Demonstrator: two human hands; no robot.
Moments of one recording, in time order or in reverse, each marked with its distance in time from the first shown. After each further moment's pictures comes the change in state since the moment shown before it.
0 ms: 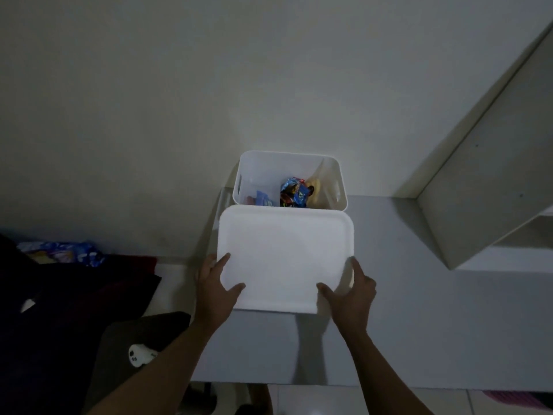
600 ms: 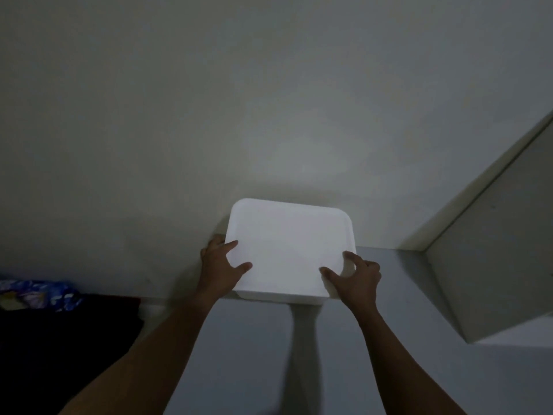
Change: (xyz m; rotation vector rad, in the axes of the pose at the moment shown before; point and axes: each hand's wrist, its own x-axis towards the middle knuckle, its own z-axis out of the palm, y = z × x) left_hand 0.196 0.081 0.009 0.040 -0.044 0.051; right_hand 0.174 -0.102 0.018 -0.064 -0.048 -0.066
